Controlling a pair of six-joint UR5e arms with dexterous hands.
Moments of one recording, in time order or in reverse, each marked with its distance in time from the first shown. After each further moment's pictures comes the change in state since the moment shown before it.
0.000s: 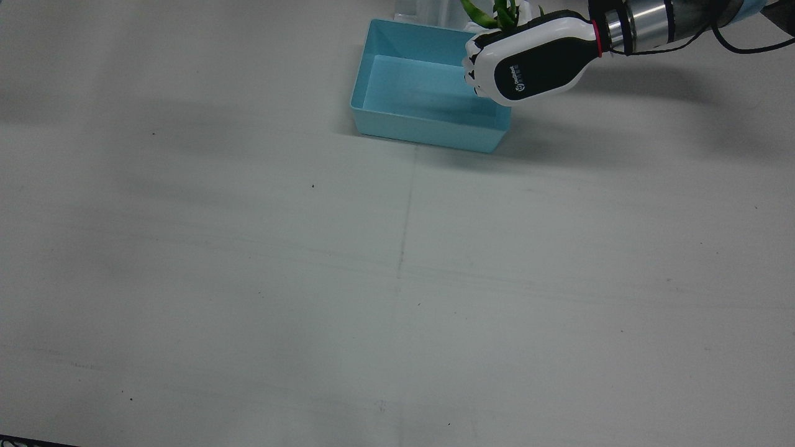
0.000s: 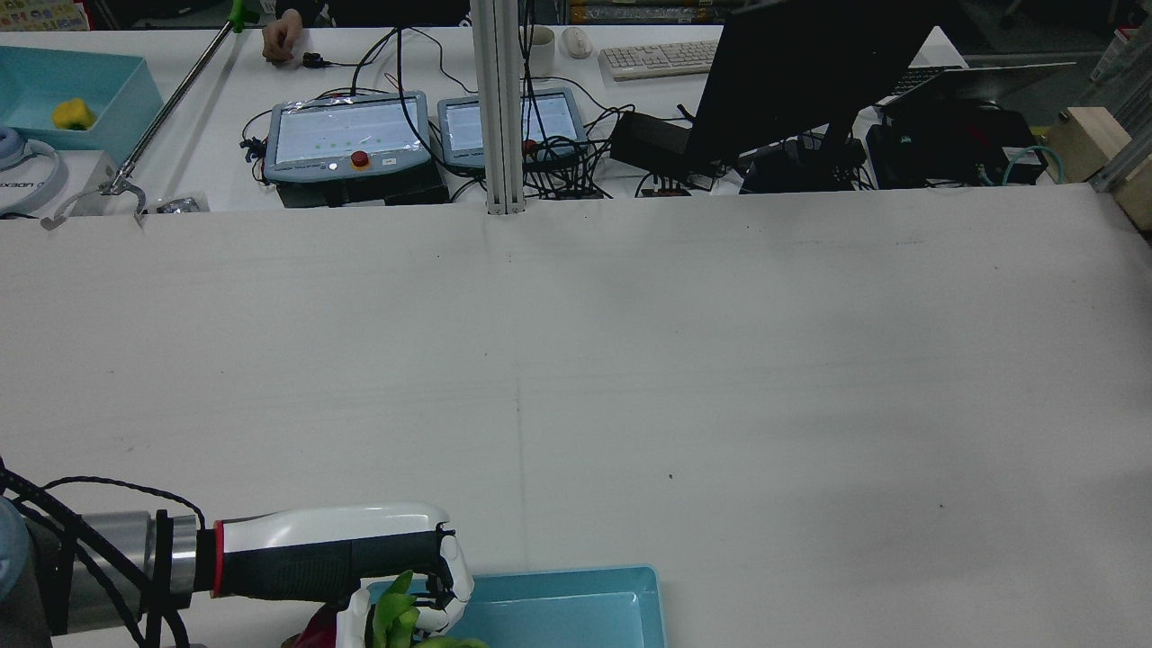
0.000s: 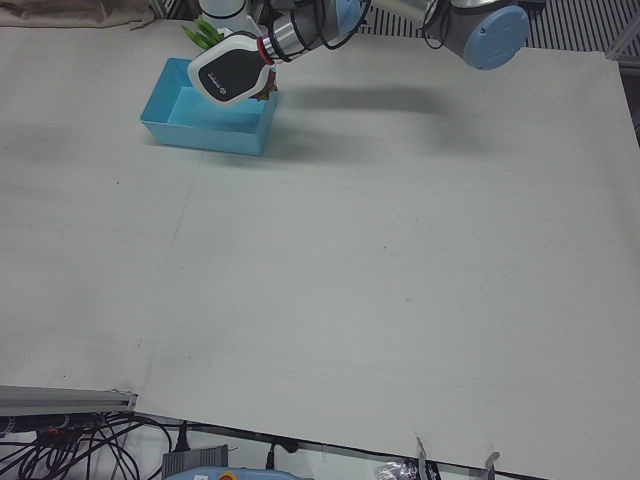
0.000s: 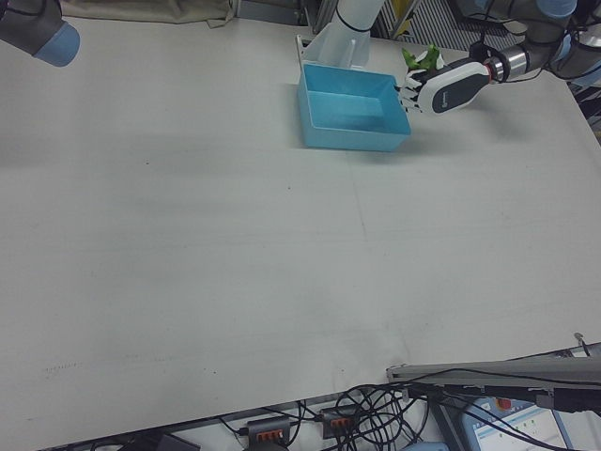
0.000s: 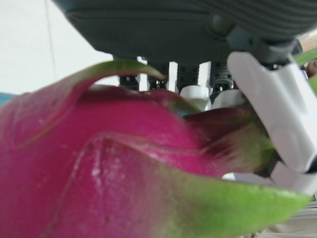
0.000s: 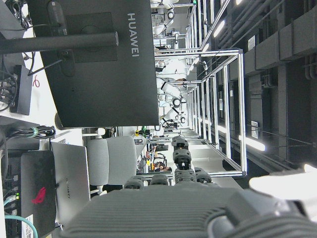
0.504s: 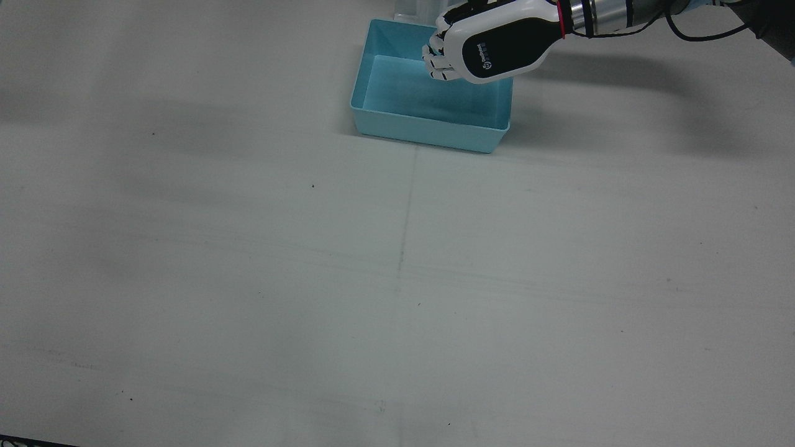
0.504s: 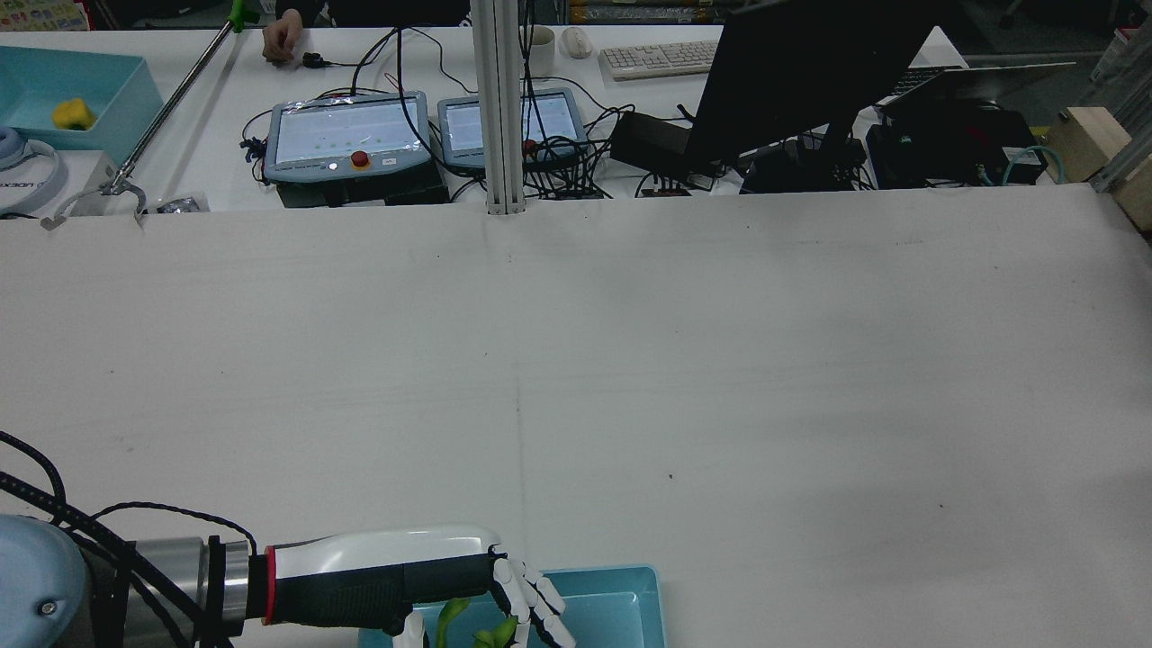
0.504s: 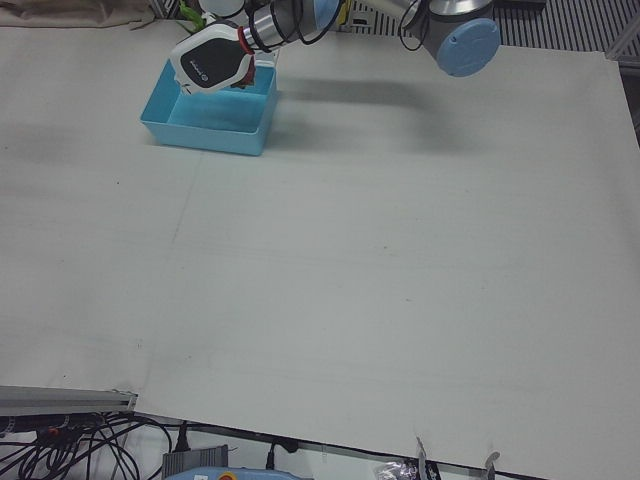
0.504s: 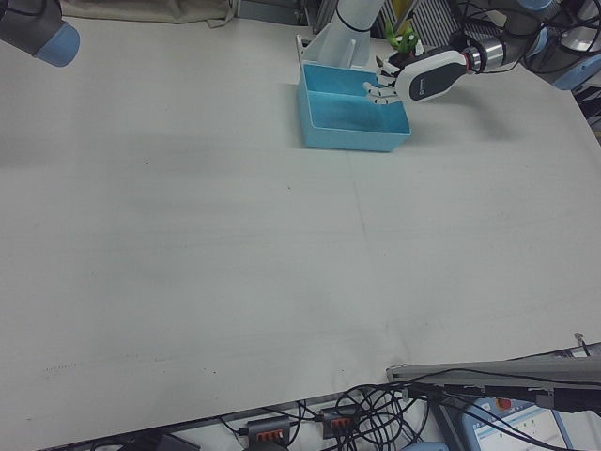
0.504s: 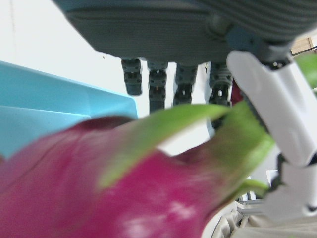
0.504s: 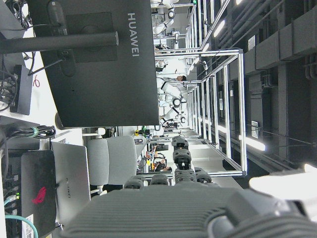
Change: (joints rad) left arm 0.082 -0.066 0.013 0.007 -0.056 -0.025; right arm 0.000 0.000 -0.001 0.000 0.000 0.000
